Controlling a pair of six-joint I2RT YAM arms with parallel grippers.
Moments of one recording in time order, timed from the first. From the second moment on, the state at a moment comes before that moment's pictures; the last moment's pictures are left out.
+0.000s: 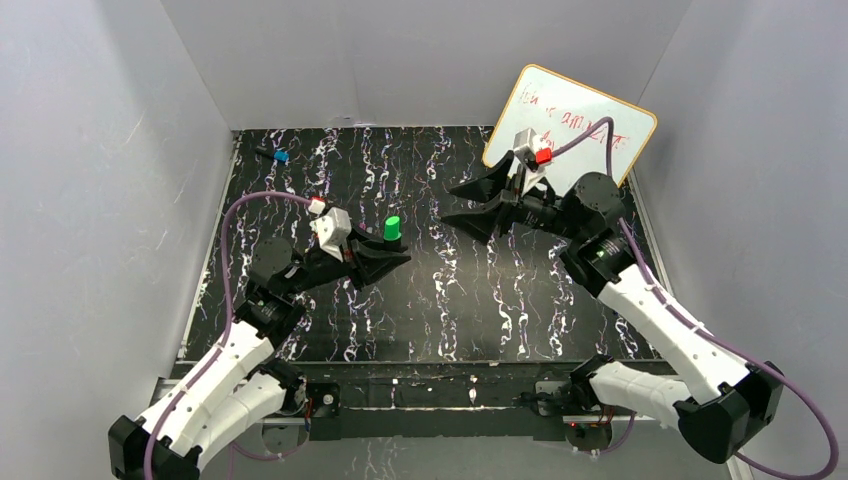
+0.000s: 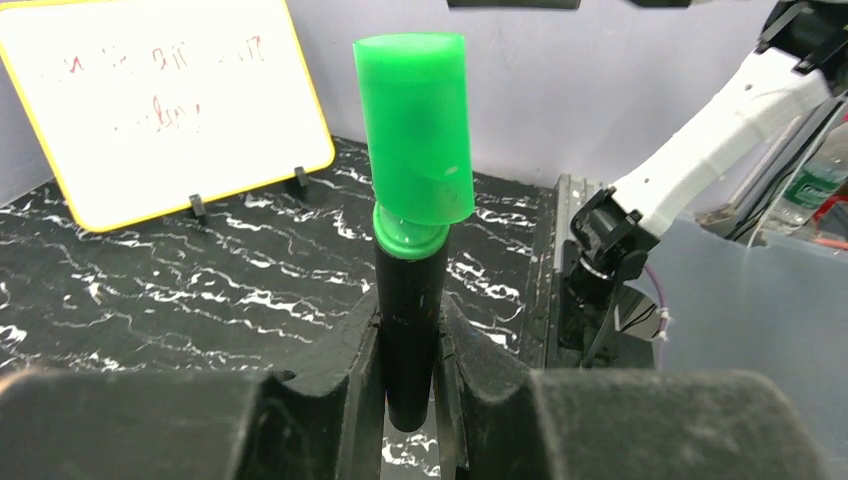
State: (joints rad) left arm -0.54 0.75 0.62 0.30 0.72 -0.22; right arm 0.64 1.03 1.02 0.24 -0.67 0.26
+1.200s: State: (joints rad) left arm -0.55 0.86 0.62 0.57 0.86 -0.48; right arm 0.73 1.31 1.11 0.68 -1.05 0.55
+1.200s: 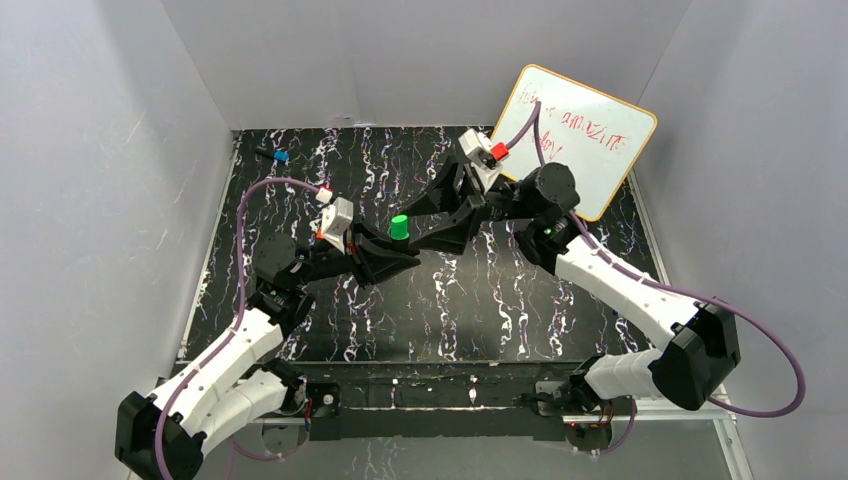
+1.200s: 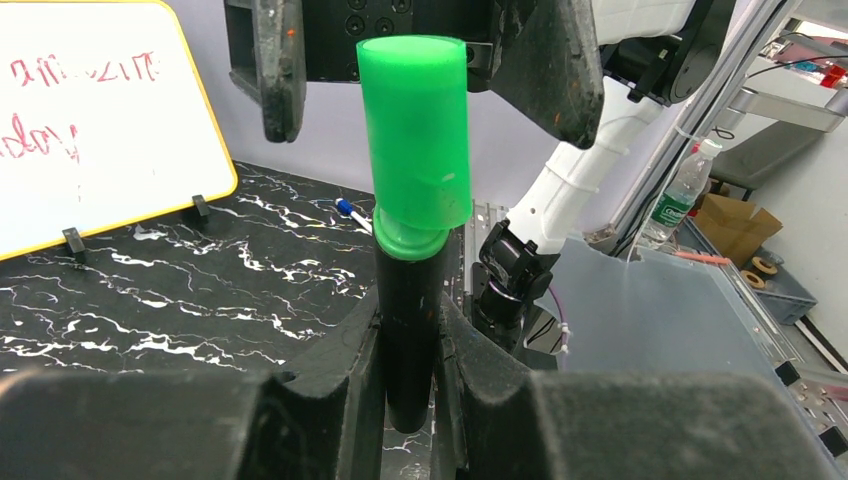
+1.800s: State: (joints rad) left arm -0.55 0.86 0.62 0.57 0.86 -0.48; right arm 0.77 1.35 1.15 0.68 -1.01 0.51
